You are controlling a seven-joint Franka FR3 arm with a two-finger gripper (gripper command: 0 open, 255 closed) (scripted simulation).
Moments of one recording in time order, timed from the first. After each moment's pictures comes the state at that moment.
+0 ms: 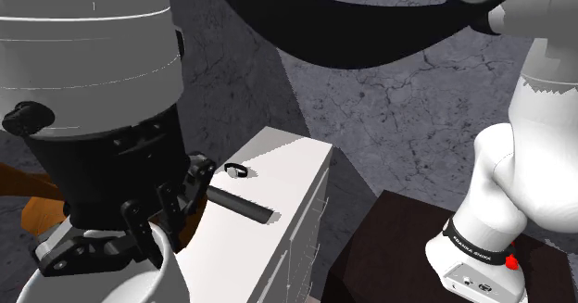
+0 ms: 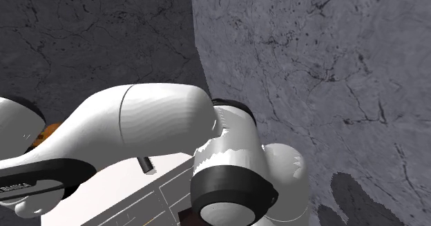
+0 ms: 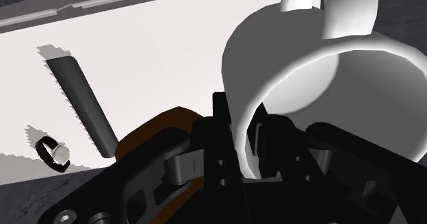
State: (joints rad) arm 0.50 0.23 0.65 -1.53 -0.22 1.76 1.08
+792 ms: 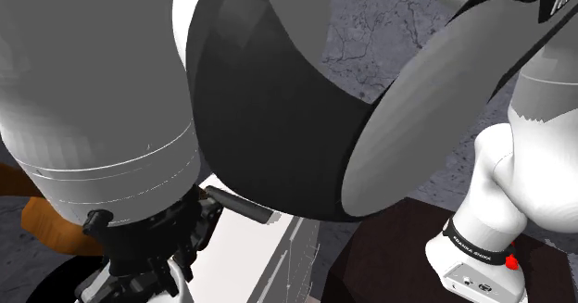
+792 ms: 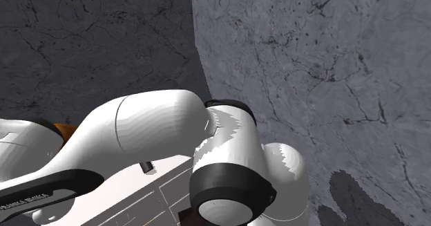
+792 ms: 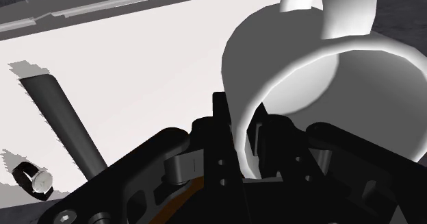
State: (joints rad) arm 0.49 0.23 0.64 -1.68 -0.23 1.92 1.10
